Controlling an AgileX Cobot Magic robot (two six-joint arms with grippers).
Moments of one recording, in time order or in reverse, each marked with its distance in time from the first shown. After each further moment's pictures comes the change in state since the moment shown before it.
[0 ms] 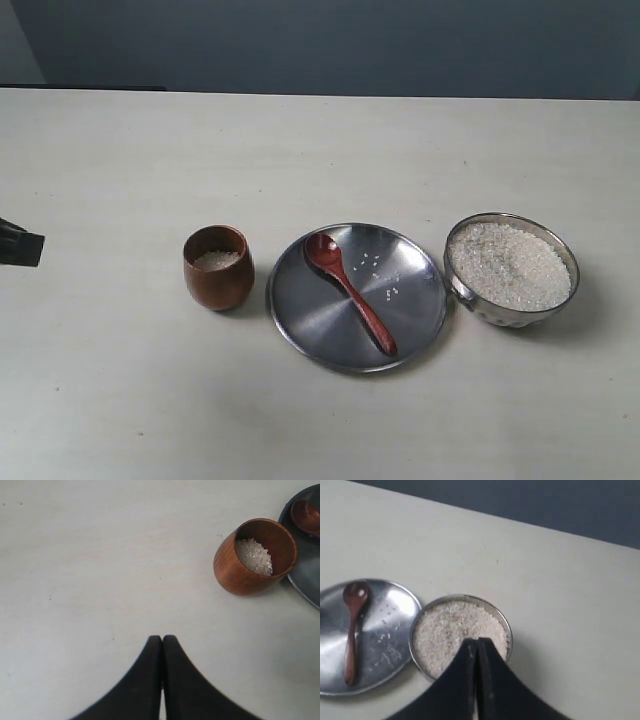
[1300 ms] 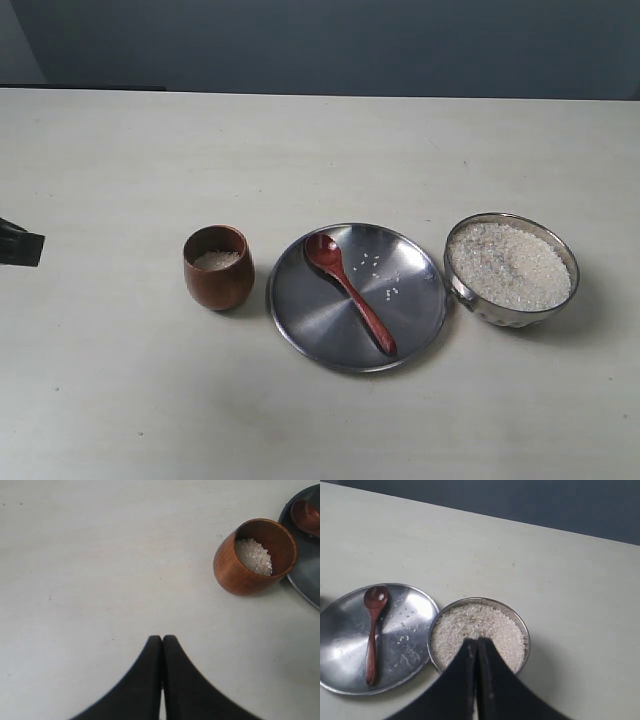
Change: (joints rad) left arm 0.000 0.000 0.000 0.000 0.000 0.000; right arm 0.000 -0.004 0.001 0.043 -0.029 0.003
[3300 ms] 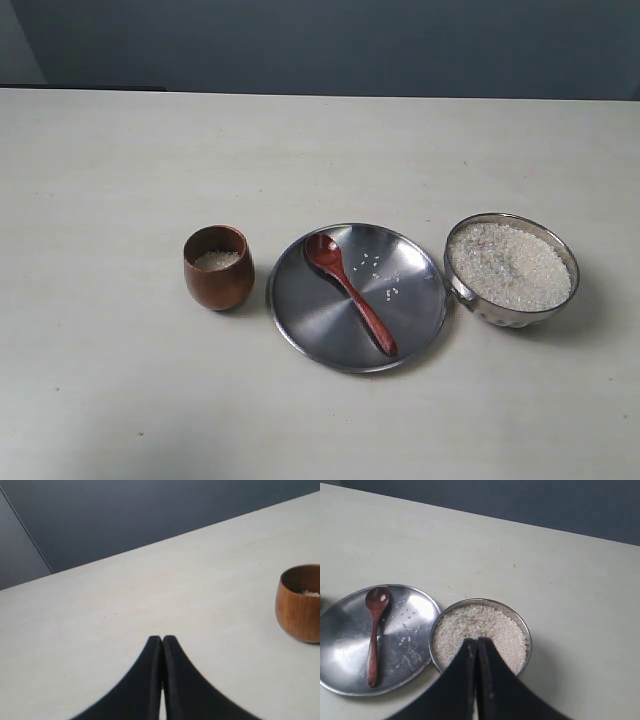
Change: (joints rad) left arm 0.000 -0.811 0.640 0.230 -0.527 0.019; right arm 0.000 0.000 0.000 0.000 -0.004 0.002
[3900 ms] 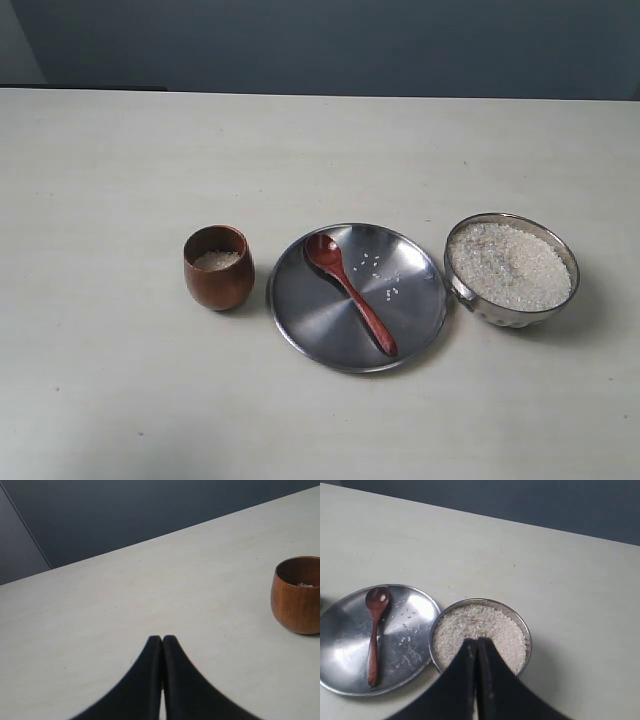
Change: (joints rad) left arm 0.000 -0.145 0.000 0.000 0.142 0.000; right arm 0.000 0.000 0.000 0.000 0.000 0.000
